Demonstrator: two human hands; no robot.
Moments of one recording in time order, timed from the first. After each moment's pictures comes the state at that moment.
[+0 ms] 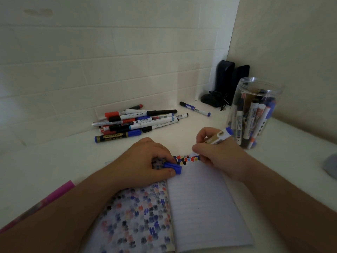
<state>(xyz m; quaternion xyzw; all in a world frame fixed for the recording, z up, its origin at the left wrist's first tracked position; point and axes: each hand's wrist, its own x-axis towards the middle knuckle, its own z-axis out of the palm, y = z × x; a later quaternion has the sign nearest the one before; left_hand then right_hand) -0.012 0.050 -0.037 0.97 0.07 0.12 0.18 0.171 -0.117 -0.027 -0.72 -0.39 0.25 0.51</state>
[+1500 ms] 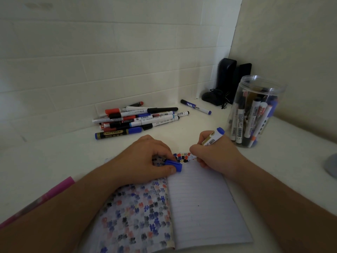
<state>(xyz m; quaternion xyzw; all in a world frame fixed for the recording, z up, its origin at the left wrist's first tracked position) -0.011 0.052 -0.041 0.97 0.08 0.11 0.20 0.165 -0.109 -0.034 -0.79 -0.37 0.20 0.45</state>
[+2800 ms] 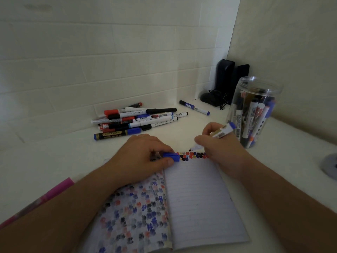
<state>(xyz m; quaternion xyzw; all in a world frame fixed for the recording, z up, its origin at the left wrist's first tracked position) -0.012 0.051 -0.038 0.96 0.09 0.19 0.16 0.176 -0.111 -0.031 -0.69 -0.35 0.23 0.59</state>
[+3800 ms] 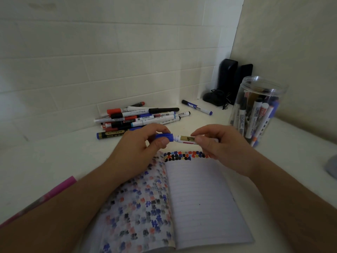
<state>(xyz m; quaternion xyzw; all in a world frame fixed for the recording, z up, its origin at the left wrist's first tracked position) -0.014 0.051 -0.036 0.90 0.17 0.29 0.27 0.179 -0.127 -0.019 -0.71 -0.51 0.19 0.45</state>
